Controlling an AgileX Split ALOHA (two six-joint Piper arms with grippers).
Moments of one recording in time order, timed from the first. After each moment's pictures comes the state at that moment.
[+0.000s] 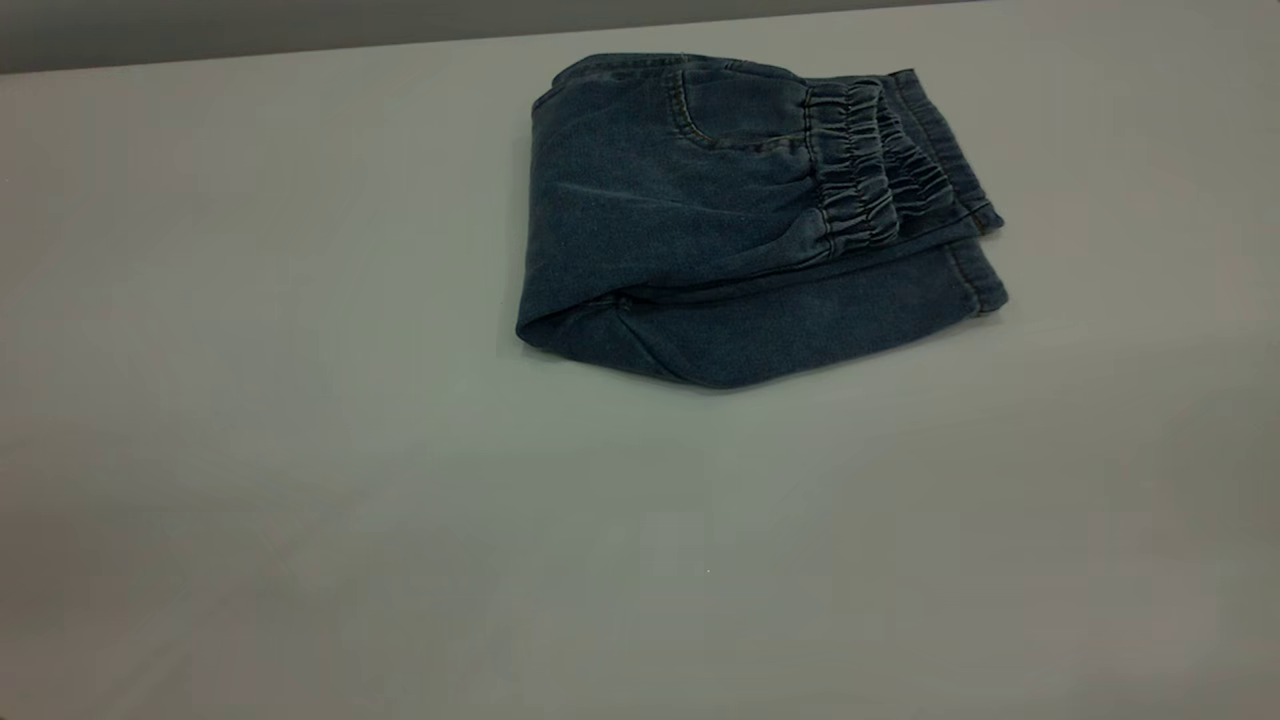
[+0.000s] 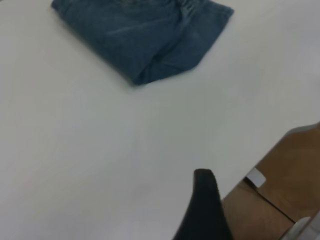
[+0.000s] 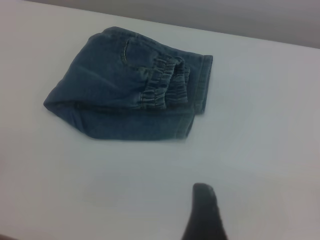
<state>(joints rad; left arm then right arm) -0.55 0.15 -0.53 -0.13 1.09 0.15 0.13 0.00 -0.51 0.16 1.07 -0.18</state>
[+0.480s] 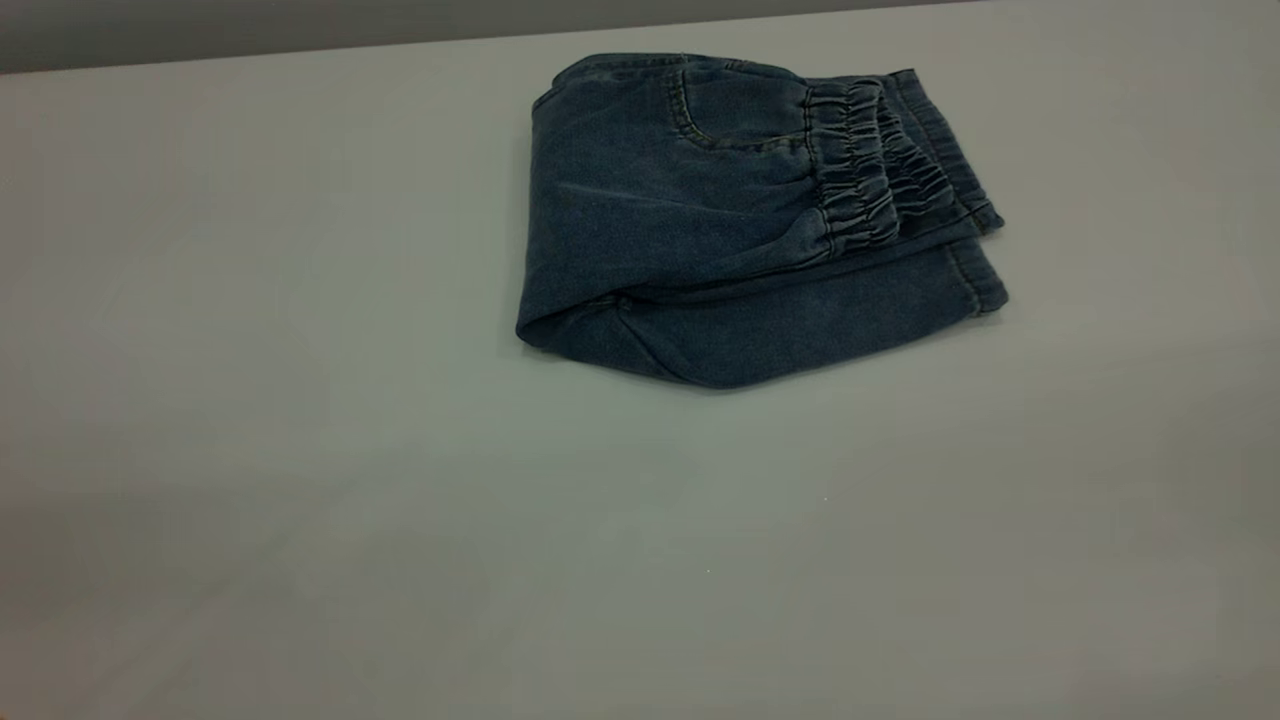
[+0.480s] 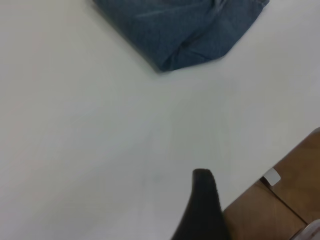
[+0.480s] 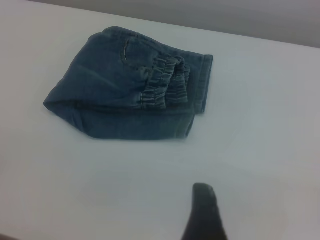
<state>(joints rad) -0.55 0.15 -0.50 -0.07 1.08 0.09 0.13 0.00 -0.51 0.17 1.07 -0.18</state>
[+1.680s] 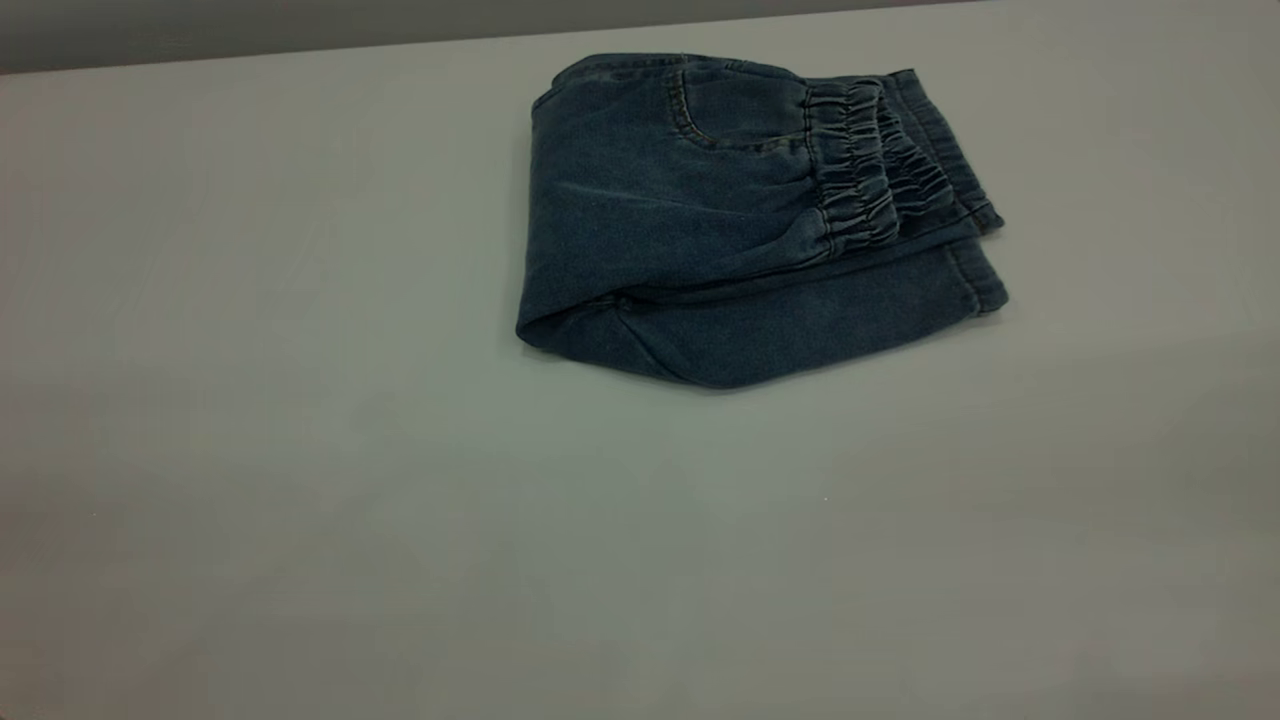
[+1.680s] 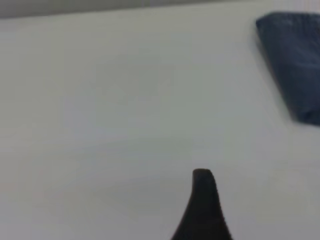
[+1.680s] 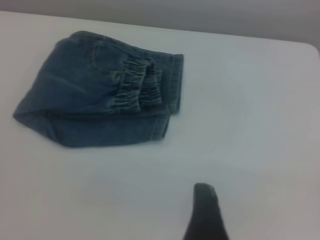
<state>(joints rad) 0.00 0.01 -0.51 -0.08 1.08 0.09 0.03 0.00 -0.51 0.17 1.07 -0.18</state>
